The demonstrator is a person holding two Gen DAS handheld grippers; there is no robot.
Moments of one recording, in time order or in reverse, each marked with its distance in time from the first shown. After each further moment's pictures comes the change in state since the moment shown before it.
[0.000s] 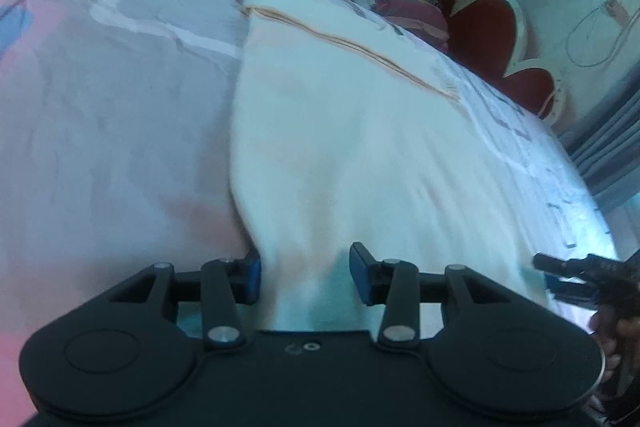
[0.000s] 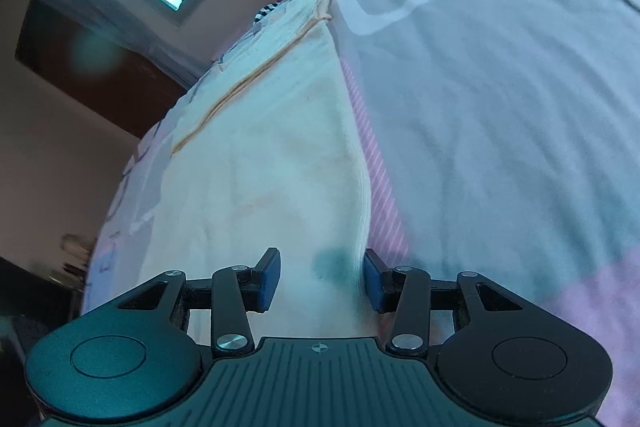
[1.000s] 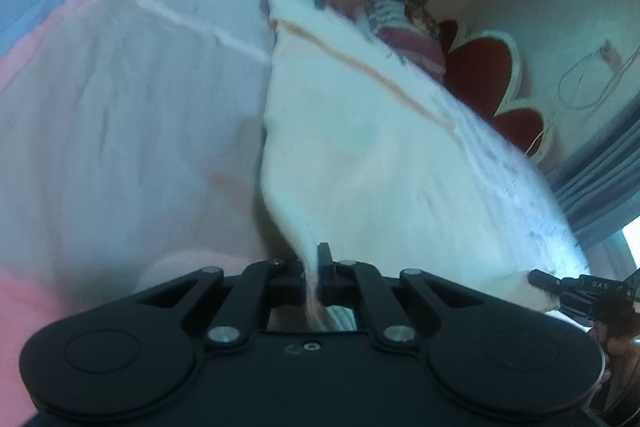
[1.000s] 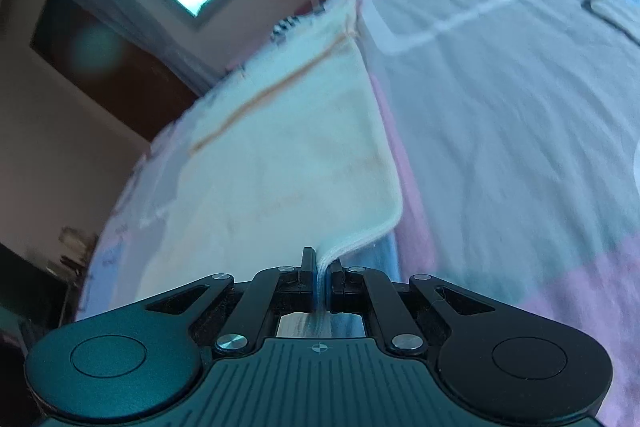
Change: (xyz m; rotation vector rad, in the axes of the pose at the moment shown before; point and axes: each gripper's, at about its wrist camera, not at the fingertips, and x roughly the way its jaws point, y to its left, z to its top) left arm -0.011 0.023 -0.013 -0.102 -0.100 -0.058; right arm -0.022 0.023 -0.012 -0.086 -0.085 -0.001
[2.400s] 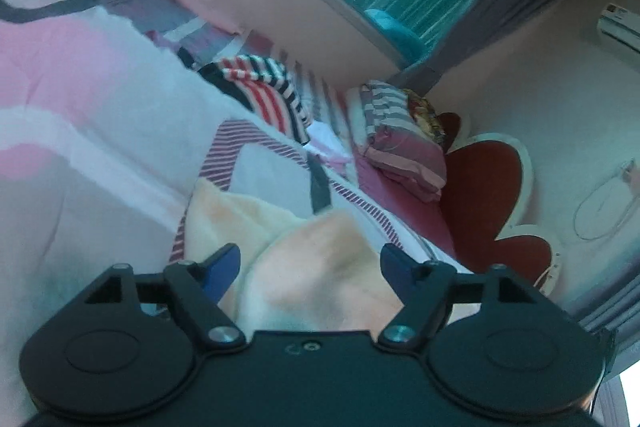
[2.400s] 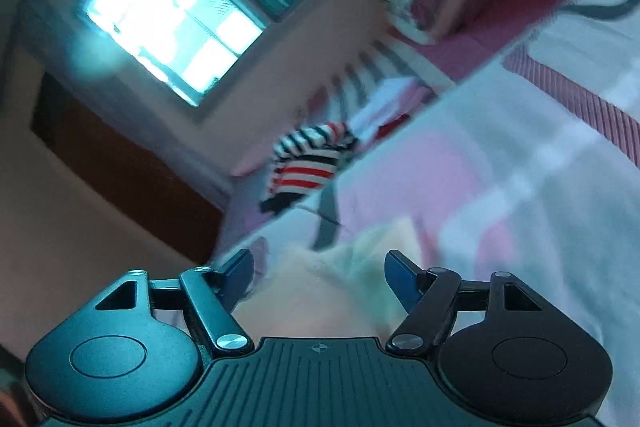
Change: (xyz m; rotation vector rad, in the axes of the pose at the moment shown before) left arm 0.245 0.040 0.285 -0.096 -0.189 -0.108; right arm 0.252 -0.040 0.313 0.052 -0.202 0.109
